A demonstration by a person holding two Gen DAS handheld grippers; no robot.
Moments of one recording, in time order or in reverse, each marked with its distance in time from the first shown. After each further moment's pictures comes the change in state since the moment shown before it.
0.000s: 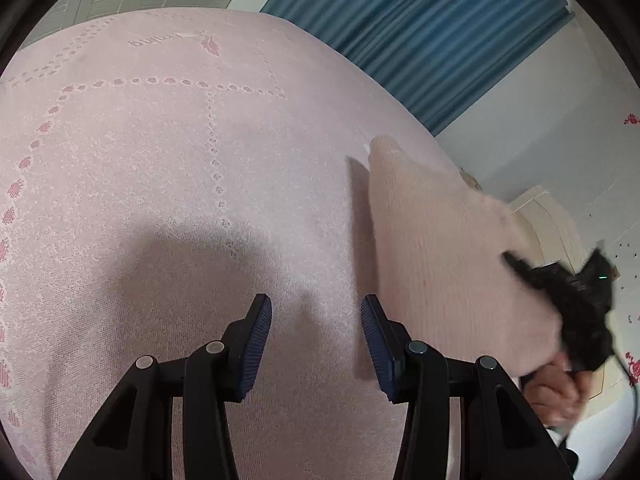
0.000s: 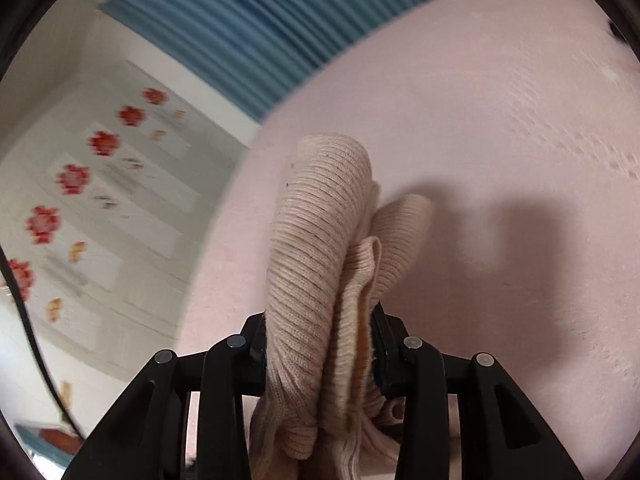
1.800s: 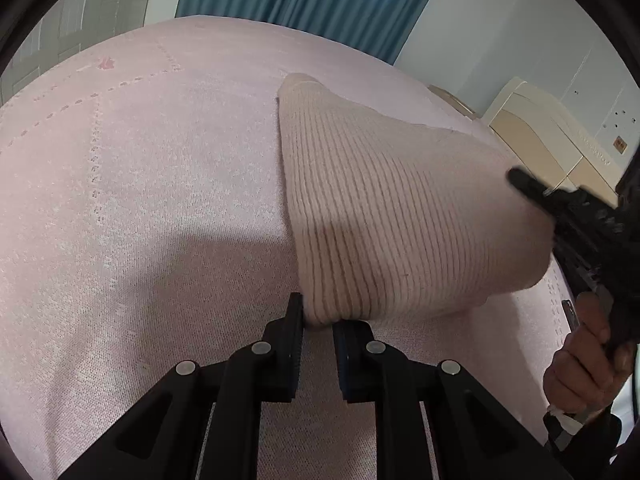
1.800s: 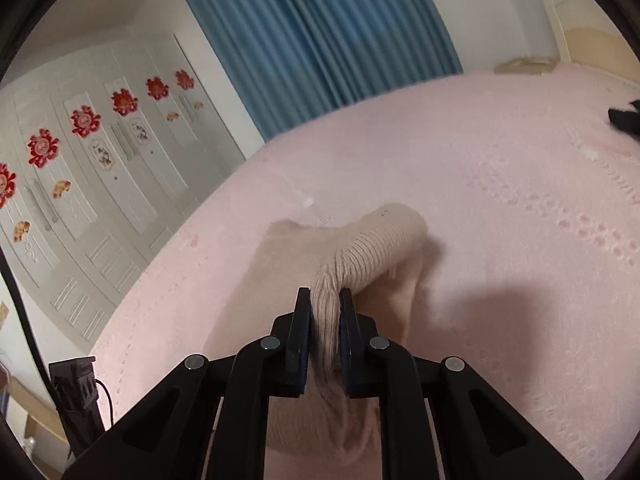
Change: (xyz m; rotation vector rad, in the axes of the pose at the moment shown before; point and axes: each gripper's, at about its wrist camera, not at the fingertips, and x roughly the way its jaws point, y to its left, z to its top) left arm 0.066 -0.074 -0.049 0.358 0.110 0.049; right arm -0.030 -0.029 -0.033 -0.312 -0.195 -0.081
